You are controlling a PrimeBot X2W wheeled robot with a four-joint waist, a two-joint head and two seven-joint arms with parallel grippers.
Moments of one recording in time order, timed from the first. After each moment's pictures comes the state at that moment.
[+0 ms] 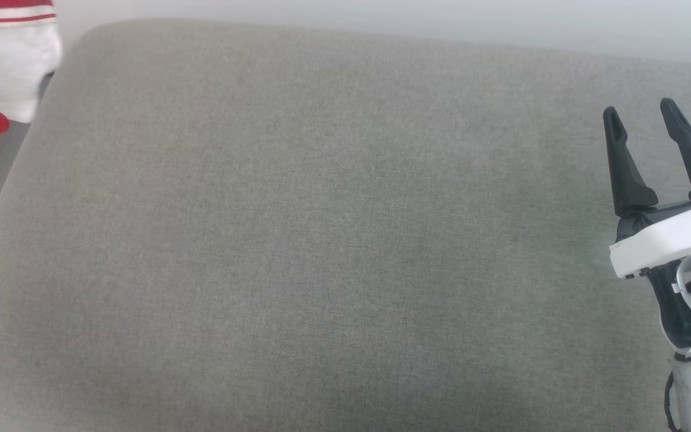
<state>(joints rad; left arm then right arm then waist) -1.18 0.76 -0.32 0.80 -0.55 -0.13 0.18 -0.34 -0.21 -0.04 -0.05 0.30 0.13 0.06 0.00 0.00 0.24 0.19</state>
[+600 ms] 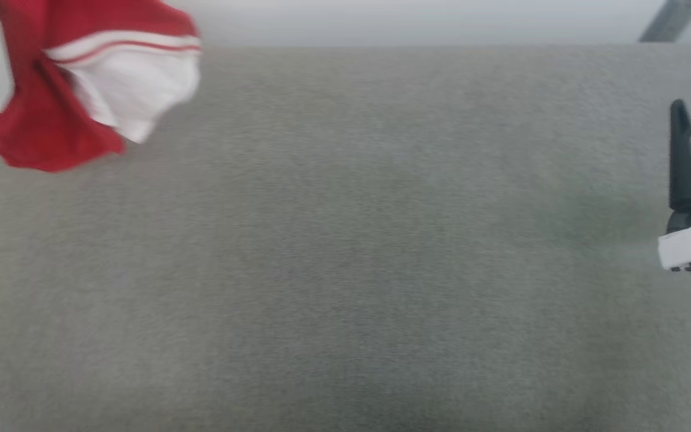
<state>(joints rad) -0.99 0.79 -0.36 0.12 -0.63 0.01 0.51 -0.33 -0.20 -0.16 -0.02 0.31 0.13 0.02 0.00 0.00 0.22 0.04</state>
